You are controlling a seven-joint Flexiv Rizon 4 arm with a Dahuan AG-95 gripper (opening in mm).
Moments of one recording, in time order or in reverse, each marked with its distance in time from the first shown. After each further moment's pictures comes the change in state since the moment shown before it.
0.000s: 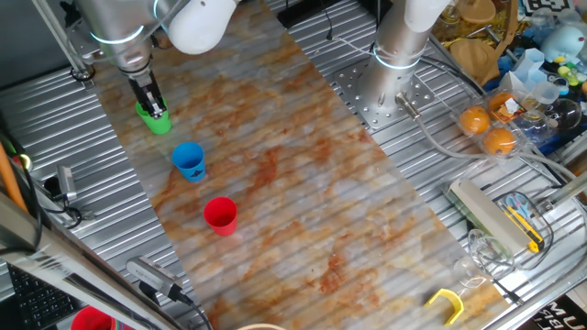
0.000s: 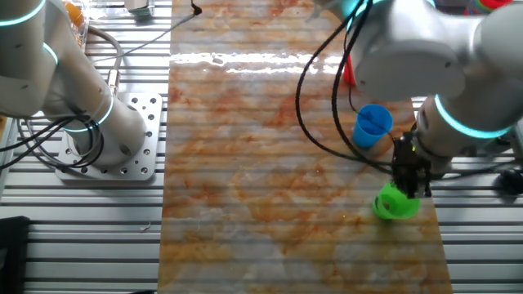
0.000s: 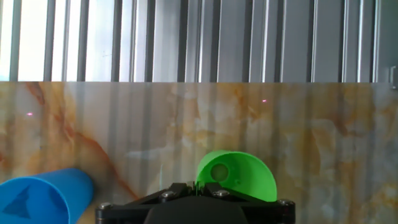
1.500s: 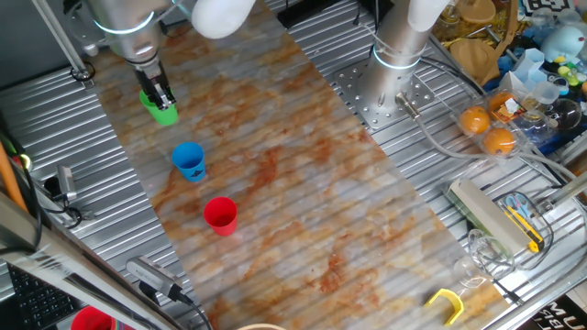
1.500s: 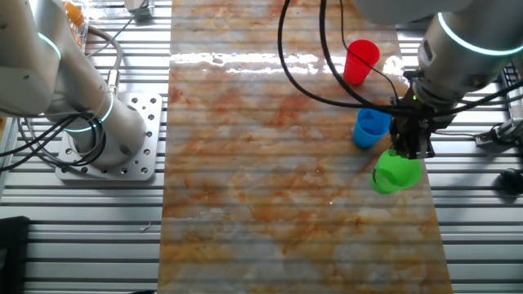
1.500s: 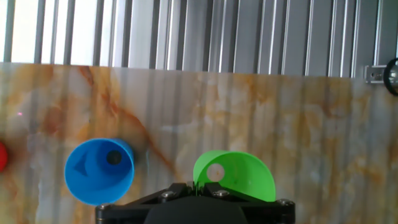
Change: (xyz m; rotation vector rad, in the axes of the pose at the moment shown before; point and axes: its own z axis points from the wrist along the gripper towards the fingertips) arm 0.015 0.031 -0.062 0.038 -0.017 -0.021
